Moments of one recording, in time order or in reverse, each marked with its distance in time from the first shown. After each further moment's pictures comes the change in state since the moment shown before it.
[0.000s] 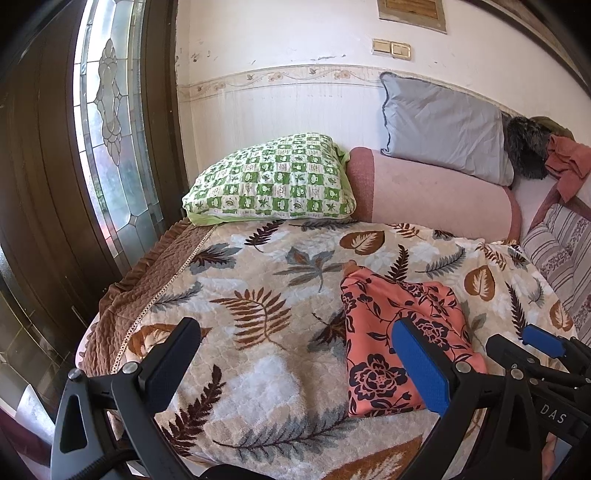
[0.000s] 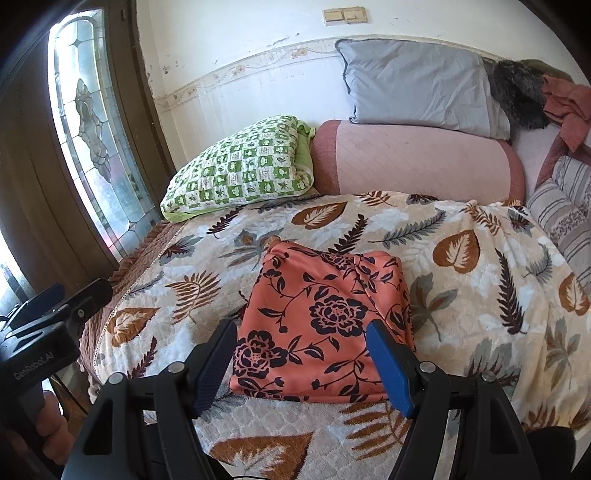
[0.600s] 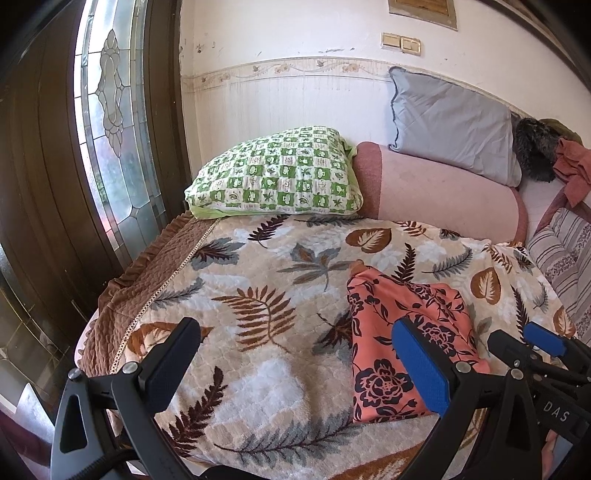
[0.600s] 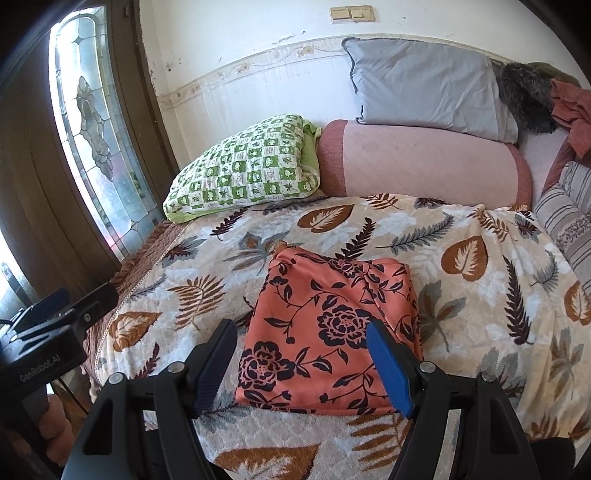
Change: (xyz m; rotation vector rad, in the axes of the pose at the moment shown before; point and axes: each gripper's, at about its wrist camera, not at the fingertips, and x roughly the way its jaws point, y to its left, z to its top) left arm 0.017 0.002 0.006 -0.019 0.028 0.019; right arm 0.014 0.007 0.016 -0.009 0.009 0.013
